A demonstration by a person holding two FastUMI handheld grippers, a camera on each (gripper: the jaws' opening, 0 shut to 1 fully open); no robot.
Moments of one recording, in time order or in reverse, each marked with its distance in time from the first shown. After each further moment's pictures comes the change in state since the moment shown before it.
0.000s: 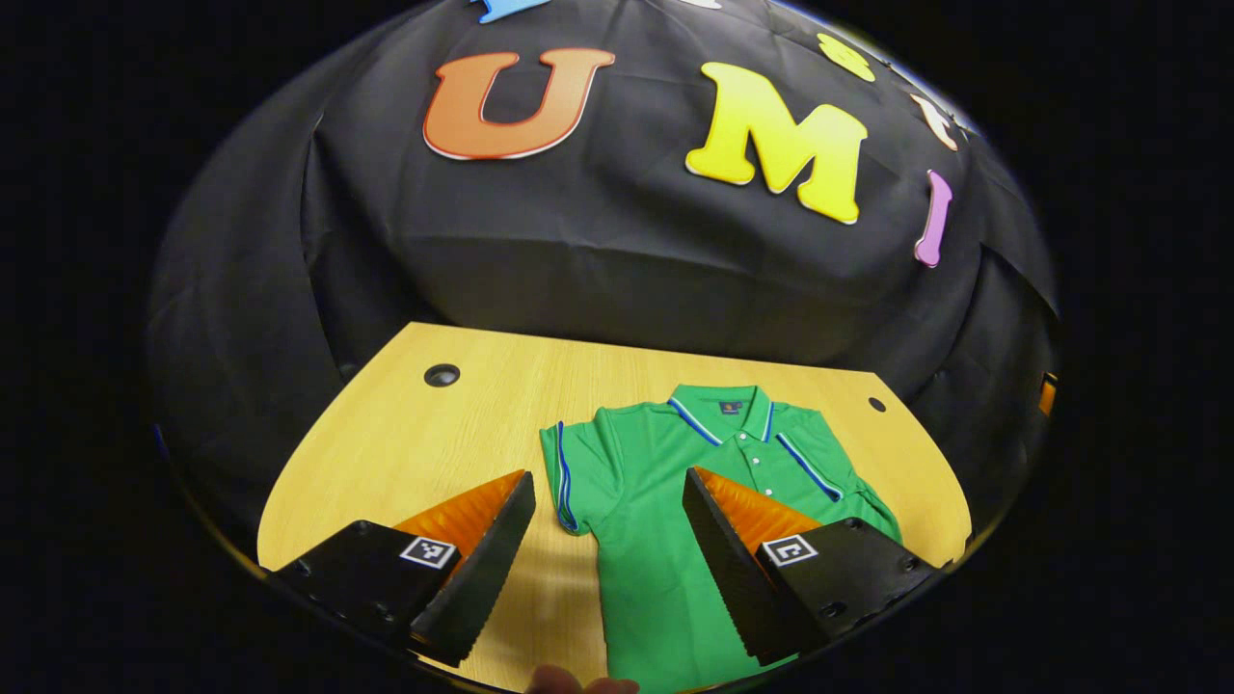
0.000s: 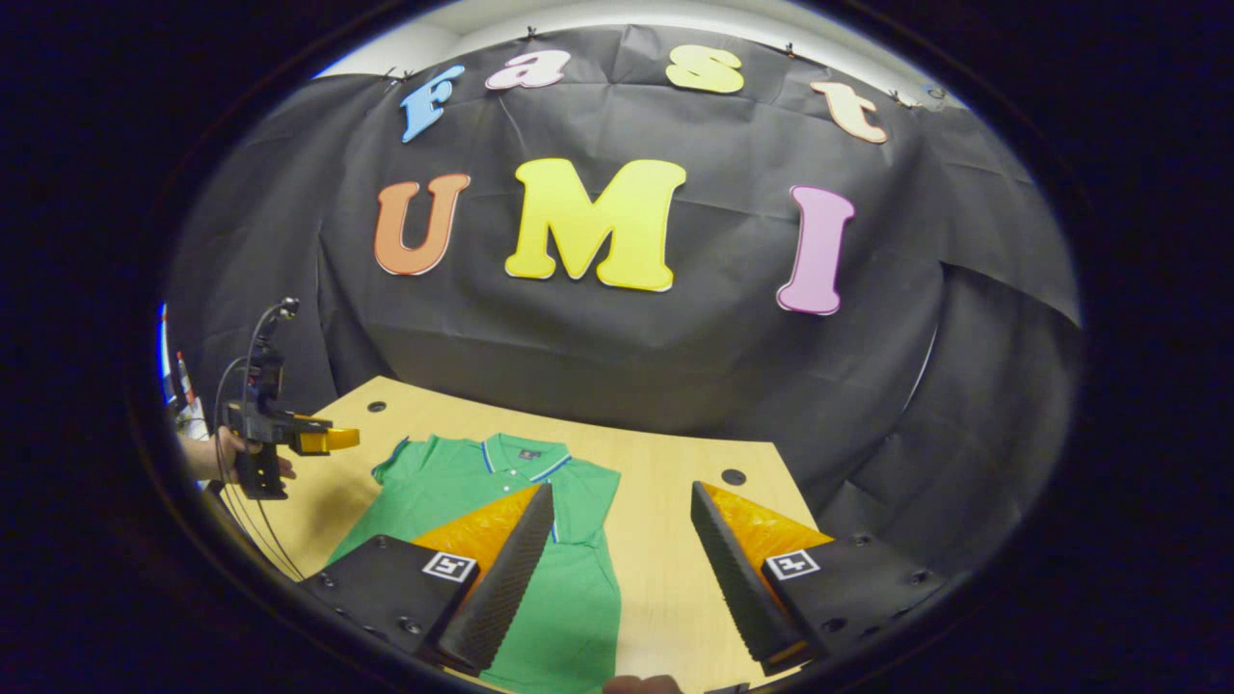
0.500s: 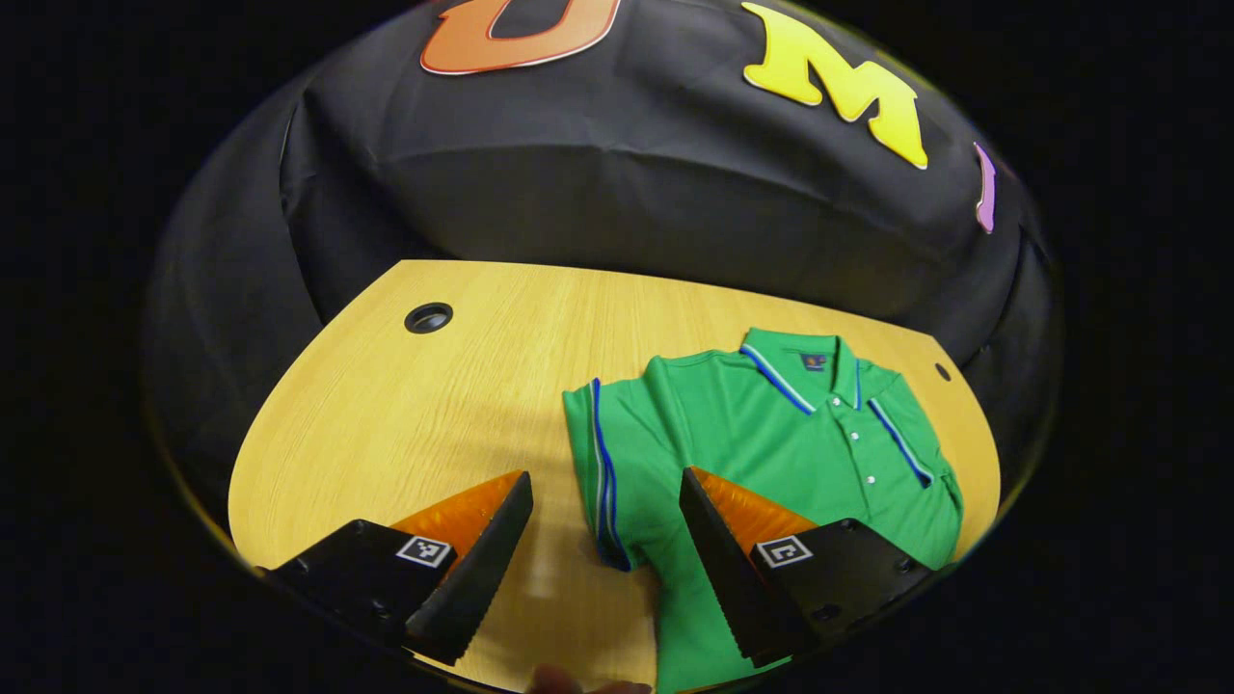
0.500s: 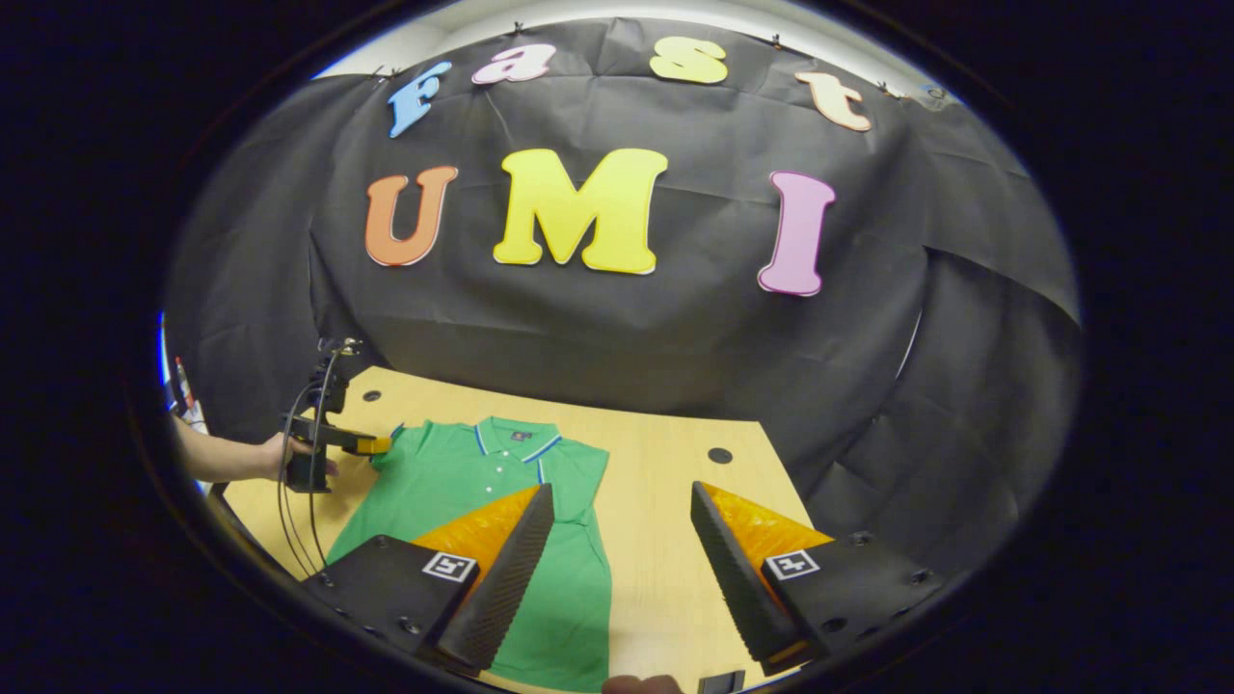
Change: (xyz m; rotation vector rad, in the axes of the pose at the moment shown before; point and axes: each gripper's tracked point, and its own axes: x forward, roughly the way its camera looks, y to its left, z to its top) left arm 0.100 0.052 -0.051 0.028 0.157 0.101; right arm -0.015 -0.015 -0.020 0.021 0.054 -0.027
